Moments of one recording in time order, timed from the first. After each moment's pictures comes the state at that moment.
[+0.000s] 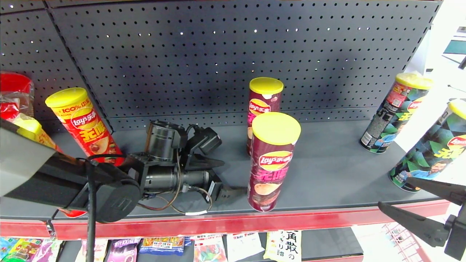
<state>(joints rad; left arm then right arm) -0.56 1.92 -0.85 -0.57 -0.44 0.15 0.25 0.95 -0.36 -0.29 0.23 -0.08</state>
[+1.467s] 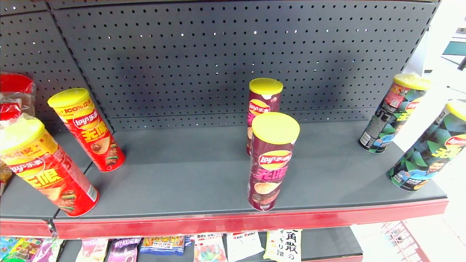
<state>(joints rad) -0.39 0.42 -0.23 0.33 -0.04 0.06 0.08 0.13 -0.10 0.13 0.06 -0.10</state>
